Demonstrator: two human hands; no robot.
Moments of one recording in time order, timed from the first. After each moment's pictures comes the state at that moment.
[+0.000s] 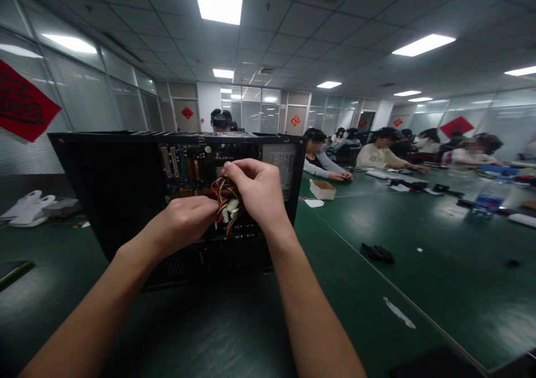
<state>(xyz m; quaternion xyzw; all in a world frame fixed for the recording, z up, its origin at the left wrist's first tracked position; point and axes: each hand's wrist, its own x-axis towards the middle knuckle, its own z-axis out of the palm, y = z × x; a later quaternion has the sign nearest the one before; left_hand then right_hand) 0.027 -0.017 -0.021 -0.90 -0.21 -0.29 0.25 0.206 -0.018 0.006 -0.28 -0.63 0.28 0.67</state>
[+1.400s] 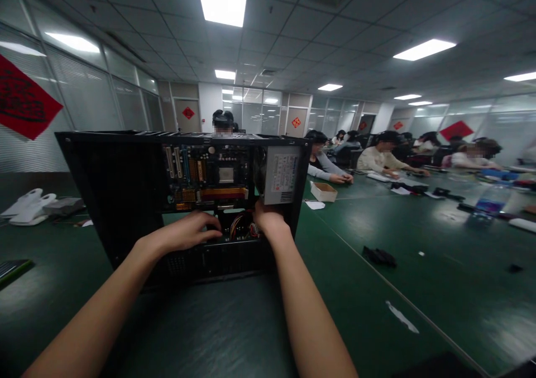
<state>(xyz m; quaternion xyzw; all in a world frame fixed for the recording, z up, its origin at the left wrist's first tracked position) 0.002 0.028 -0.061 -0.91 -0.38 -0.15 -0.12 0.232 0.071 -0.081 -0.68 -0.73 0.01 0.12</state>
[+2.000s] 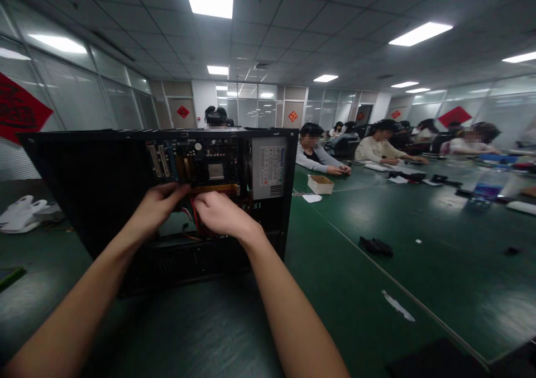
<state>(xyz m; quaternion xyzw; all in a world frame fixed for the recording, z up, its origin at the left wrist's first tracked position) -0.003 0.030 -0.034 -0.74 -0.45 -0.48 -0.15 0.178 0.014 -0.033 -0.32 -0.85 0.21 0.37</state>
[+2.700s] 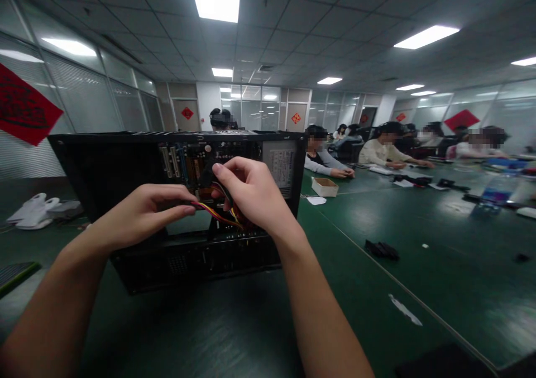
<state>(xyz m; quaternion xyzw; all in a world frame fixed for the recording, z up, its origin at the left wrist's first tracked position) -0.008 -0.041 0.020 -0.88 -0.35 -0.30 -0.13 0.208 -0.037 0.016 -0.27 -0.71 0.35 0.56</state>
